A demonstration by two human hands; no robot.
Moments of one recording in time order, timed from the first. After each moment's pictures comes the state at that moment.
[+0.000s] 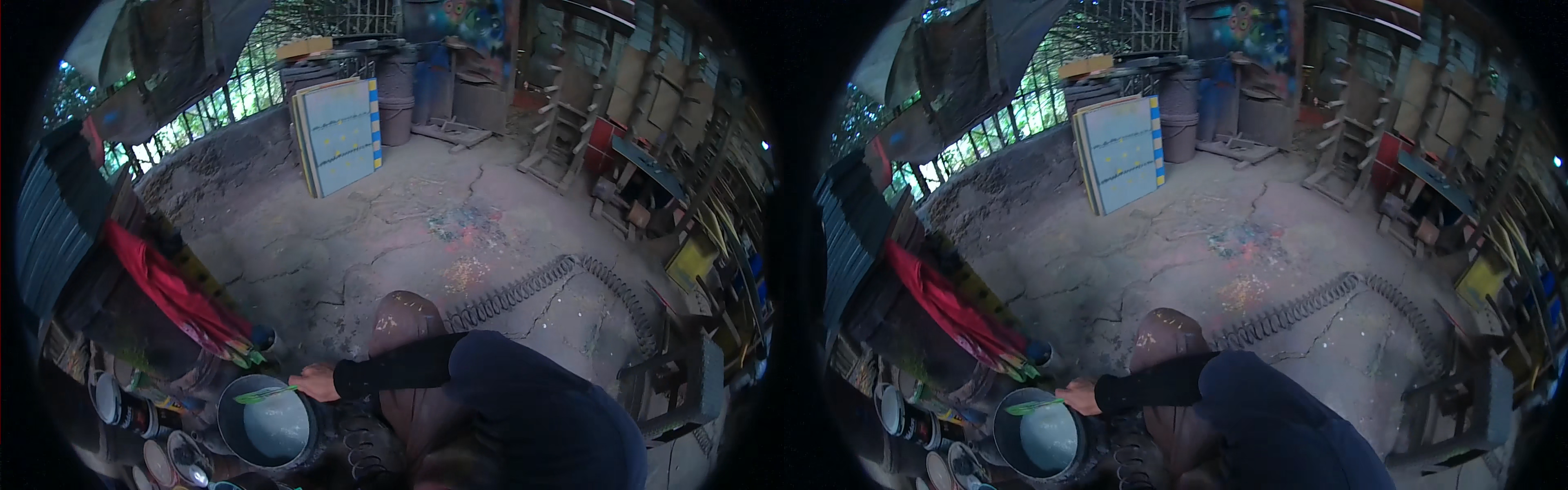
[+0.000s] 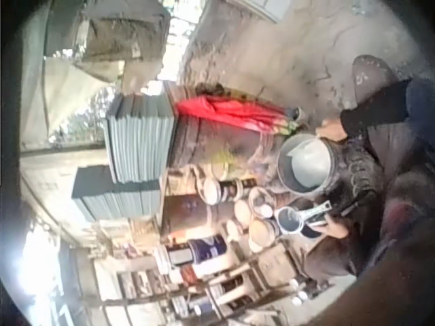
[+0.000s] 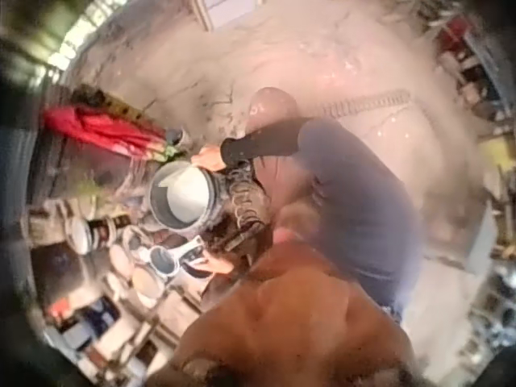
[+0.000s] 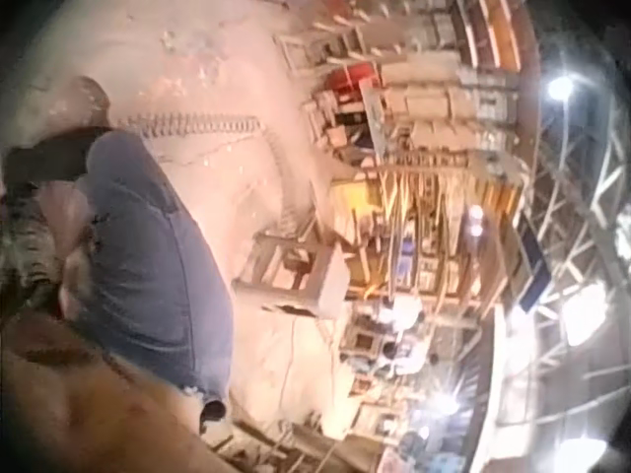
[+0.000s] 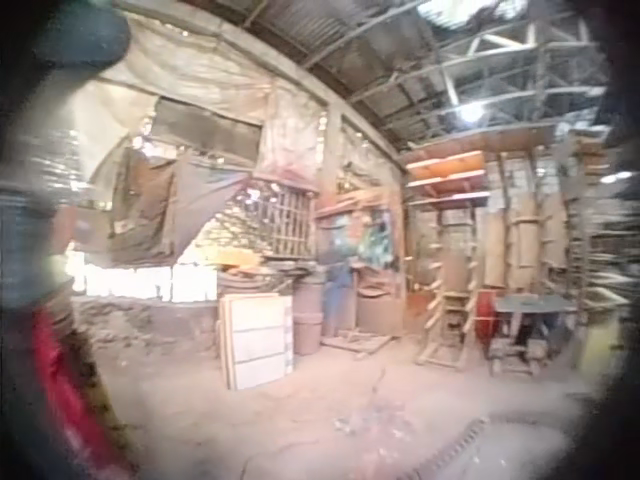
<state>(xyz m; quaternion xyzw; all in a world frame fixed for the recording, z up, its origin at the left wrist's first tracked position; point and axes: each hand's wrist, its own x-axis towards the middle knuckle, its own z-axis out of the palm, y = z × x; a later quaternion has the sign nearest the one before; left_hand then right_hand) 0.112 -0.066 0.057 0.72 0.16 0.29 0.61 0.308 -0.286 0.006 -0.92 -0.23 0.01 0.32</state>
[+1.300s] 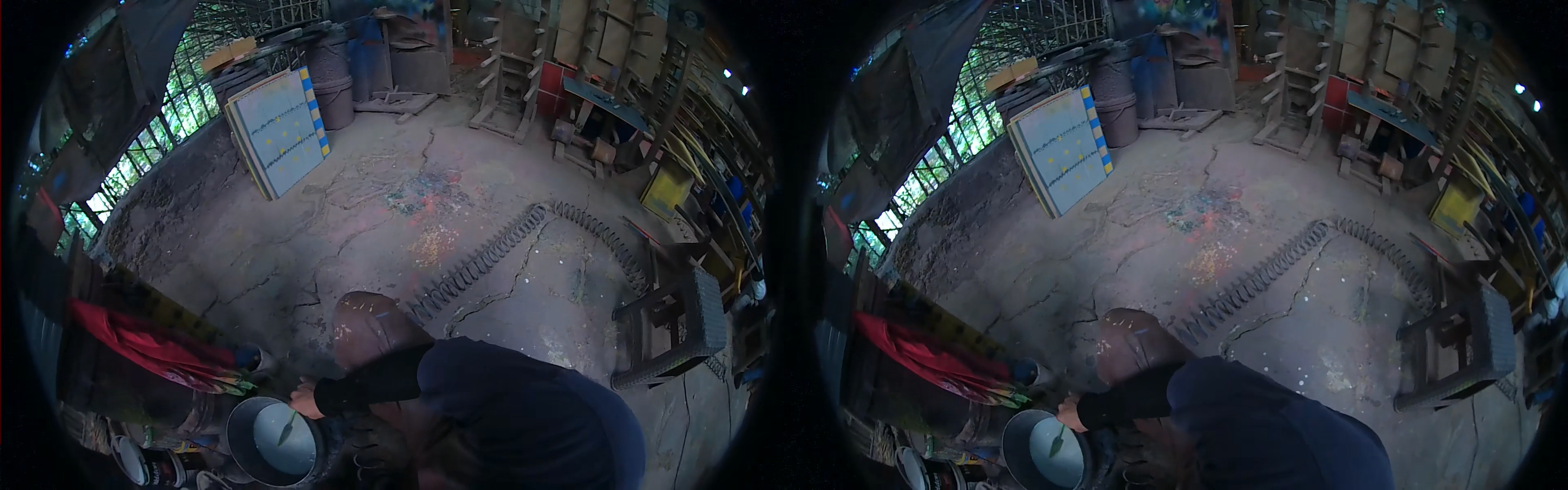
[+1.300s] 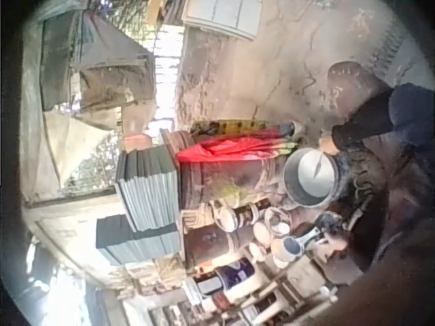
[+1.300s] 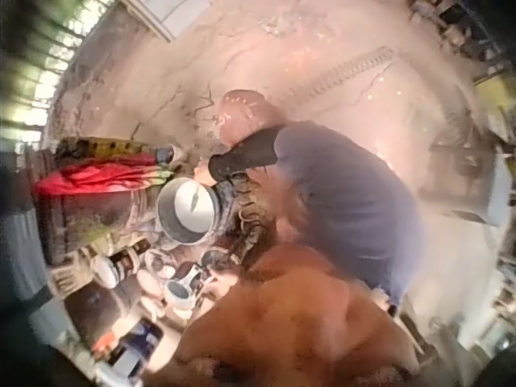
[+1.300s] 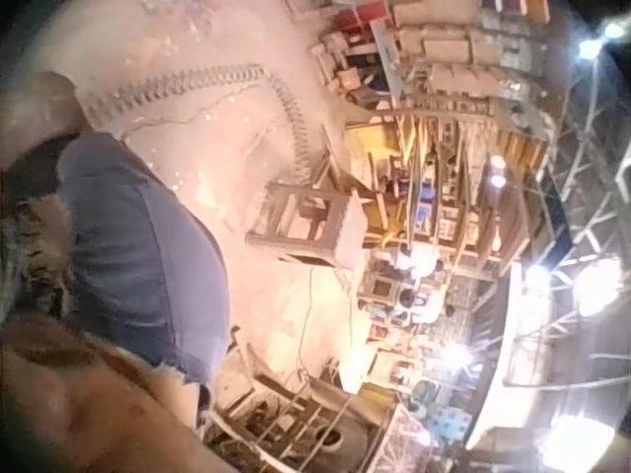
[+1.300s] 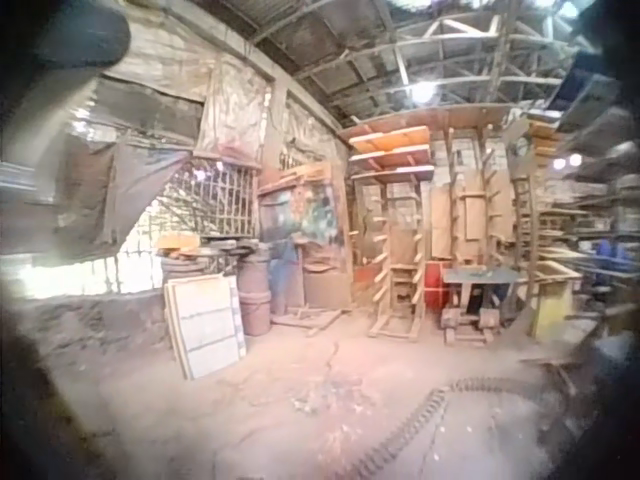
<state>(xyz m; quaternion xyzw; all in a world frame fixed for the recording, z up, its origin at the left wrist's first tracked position) 0.130 0.007 0.016 0.75 0.20 0.22 0.59 0.315 -0.259 -0.024 -0.95 -0.21 0.08 0.21</state>
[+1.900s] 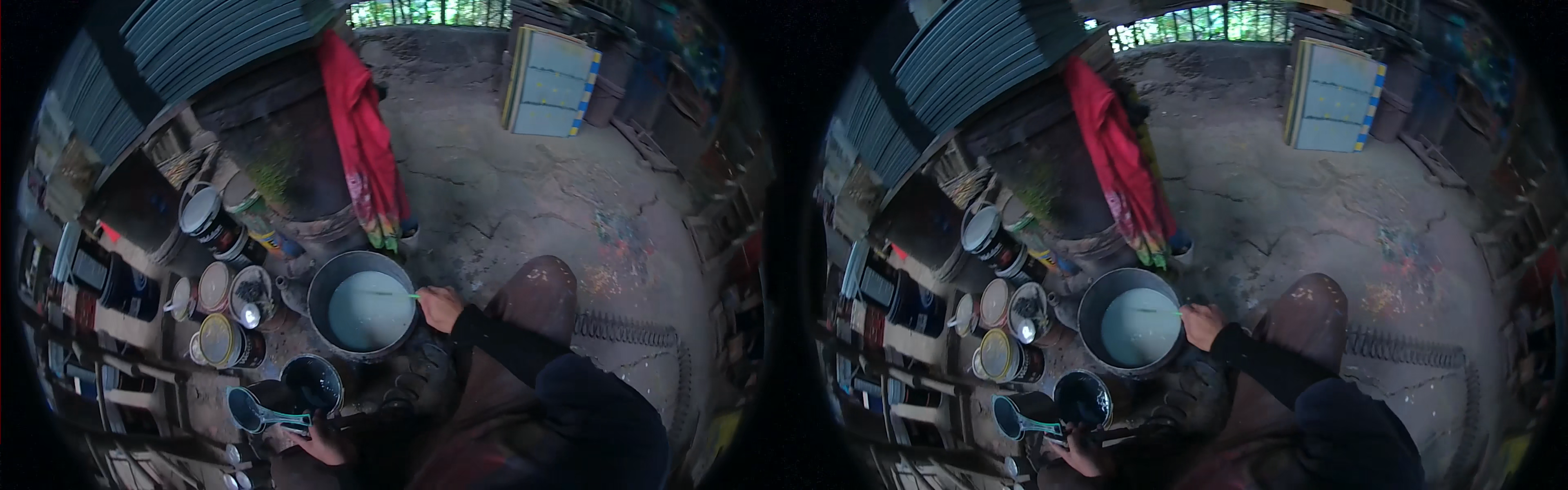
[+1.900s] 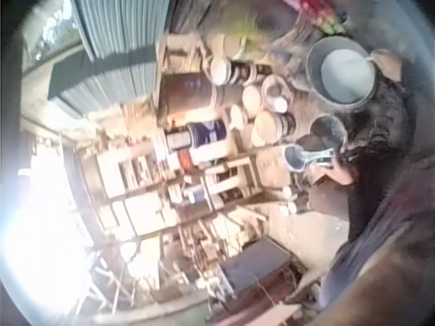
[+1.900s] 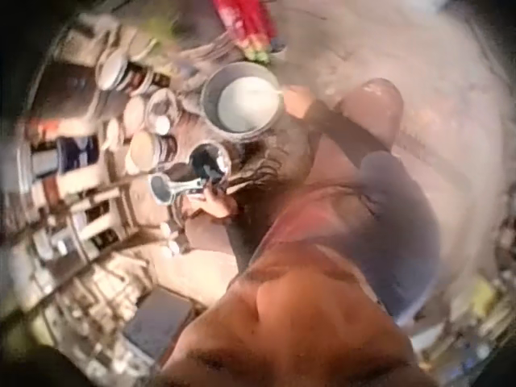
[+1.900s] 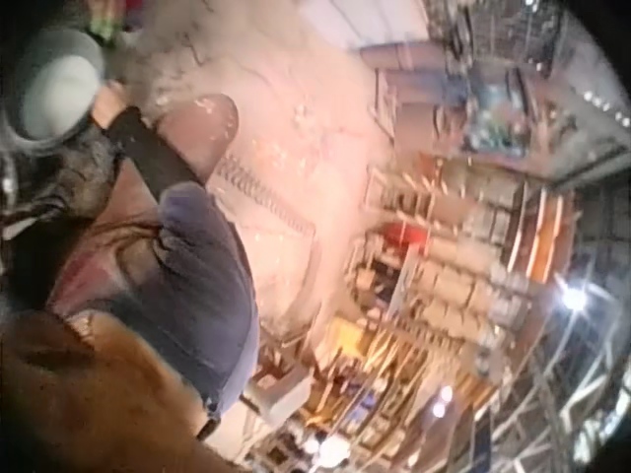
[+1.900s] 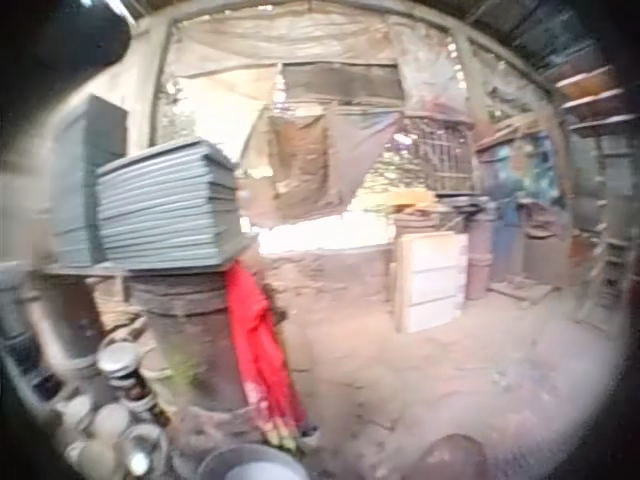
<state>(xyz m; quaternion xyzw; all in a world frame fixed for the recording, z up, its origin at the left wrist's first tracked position) 0.097 -0.008 0.039 0.52 0.36 0.36 0.68 0.301 -0.259 -0.018 -0.92 -0.20 -0.01 0.34</state>
